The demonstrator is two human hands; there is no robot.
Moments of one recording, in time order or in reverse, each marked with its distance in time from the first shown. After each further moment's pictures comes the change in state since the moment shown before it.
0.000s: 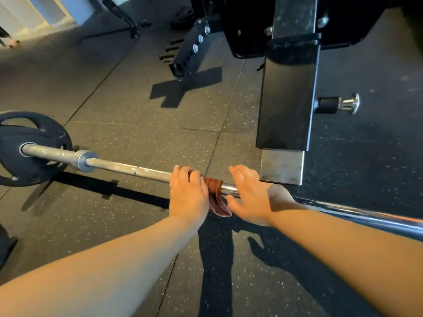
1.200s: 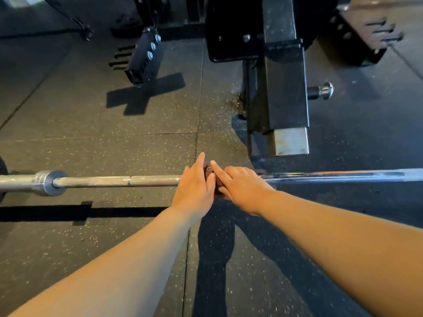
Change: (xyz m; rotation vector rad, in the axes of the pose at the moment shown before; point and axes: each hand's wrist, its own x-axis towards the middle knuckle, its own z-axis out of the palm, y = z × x) left_hand 0.006 -0.029 -0.025 -0.407 -0.368 0.221; right_hand 0.000 -0.075 0.001 -0.231 -0.030 0.117
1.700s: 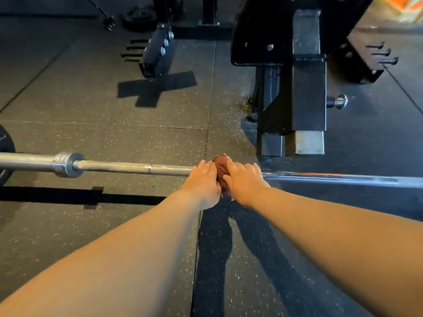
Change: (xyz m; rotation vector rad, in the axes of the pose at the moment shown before) left_hand -0.011 -0.019 -0.039 0.302 -0.257 0.111; right_hand 0.022 -0.047 -0.010 0.099 -0.062 0.301
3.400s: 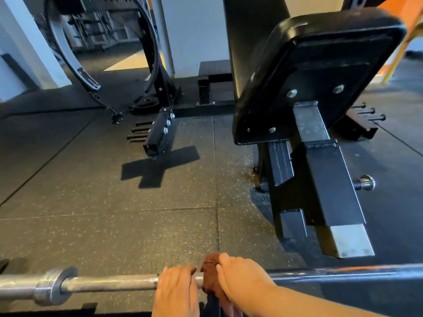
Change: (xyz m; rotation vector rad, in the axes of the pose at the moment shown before) left_hand 0.020 -0.120 0.028 0.057 0.819 0.018; right_hand 0.052 -0.053 -0.021 -0.032 -0.056 -0.189
